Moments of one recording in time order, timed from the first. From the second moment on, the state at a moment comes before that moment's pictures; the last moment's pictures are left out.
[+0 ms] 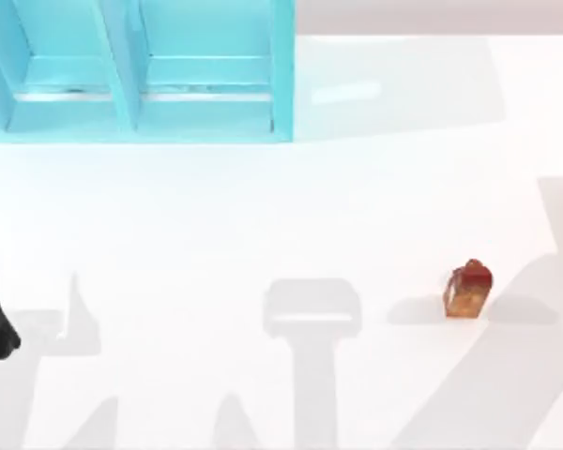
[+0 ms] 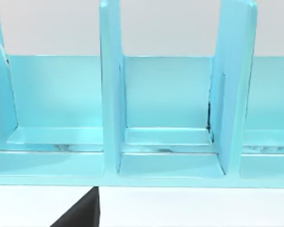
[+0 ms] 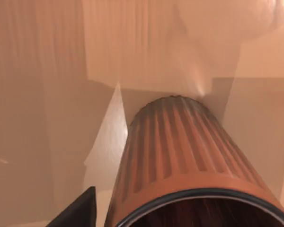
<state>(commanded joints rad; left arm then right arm) 0.00 0.00 0.00 0.00 0.00 0.00 -0.48 2.10 1.58 -1.05 0.00 -0.47</state>
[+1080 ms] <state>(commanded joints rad) 0.00 0.00 0.00 0.00 0.00 0.00 -0.48 2.10 1.58 -1.05 0.00 -0.47</state>
